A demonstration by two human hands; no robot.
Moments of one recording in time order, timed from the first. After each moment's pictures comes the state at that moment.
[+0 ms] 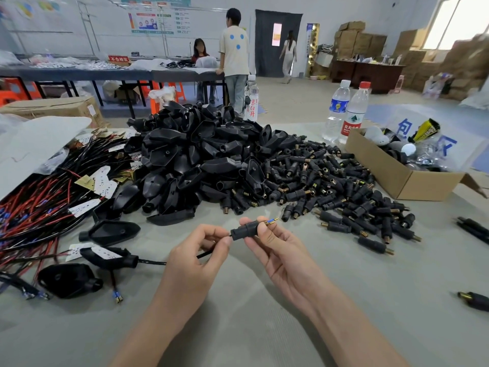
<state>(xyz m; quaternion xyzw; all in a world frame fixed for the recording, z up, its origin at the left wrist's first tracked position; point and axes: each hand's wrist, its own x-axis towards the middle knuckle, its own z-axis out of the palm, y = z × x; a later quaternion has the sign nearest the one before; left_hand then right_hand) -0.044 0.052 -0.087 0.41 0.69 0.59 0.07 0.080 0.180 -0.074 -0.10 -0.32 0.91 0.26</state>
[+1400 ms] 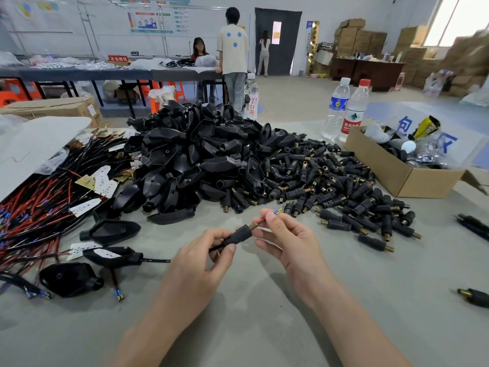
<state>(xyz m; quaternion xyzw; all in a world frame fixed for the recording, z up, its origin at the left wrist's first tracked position) -0.044 0.050 -0.090 0.49 0.74 0.47 0.03 0.085 0.181 -0.064 -0.22 -0.50 0.77 0.34</state>
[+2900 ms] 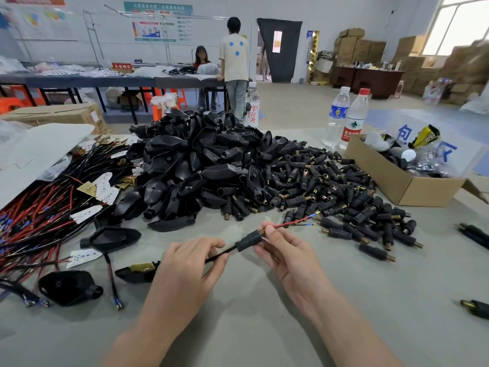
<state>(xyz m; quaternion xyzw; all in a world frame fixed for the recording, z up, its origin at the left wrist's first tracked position) -0.061 0.047 -0.094 0.55 0.73 0.35 -0.19 0.077 0.190 -0.080 -0.22 -0.37 0.84 0.33</state>
